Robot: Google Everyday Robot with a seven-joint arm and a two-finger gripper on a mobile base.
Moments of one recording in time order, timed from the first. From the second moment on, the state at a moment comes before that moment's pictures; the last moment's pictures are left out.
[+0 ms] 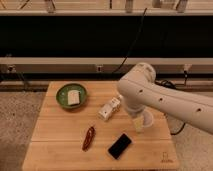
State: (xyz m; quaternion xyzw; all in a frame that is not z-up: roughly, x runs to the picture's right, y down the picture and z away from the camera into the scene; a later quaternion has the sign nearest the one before) arm 0.133 0.134 0.648 -0.30 -0.02 -0.16 0.94
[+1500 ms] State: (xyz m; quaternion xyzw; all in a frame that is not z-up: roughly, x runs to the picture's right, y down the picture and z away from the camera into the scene) arm 0.291 0.136 0.662 -0.32 -0.01 -0.03 0.95
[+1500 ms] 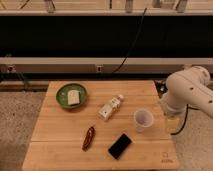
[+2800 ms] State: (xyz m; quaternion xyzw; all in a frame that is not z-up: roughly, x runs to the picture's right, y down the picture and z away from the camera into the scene) arm 0.251 0.057 0.726 -0.32 0.00 -0.07 0.95
